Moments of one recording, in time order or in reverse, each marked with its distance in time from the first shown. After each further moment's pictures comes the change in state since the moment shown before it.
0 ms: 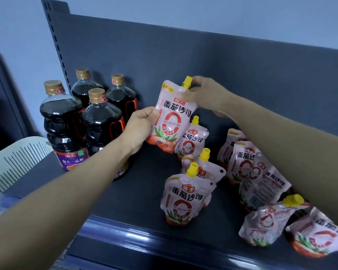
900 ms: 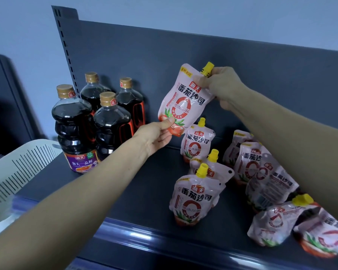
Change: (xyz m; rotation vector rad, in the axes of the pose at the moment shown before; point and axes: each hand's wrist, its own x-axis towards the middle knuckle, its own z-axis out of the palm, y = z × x) left_hand 0.004 0.001 0.008 -0.295 0.147 -0.475; right_hand 0.001 -0.025 -0.002 0.296 0.269 0.121
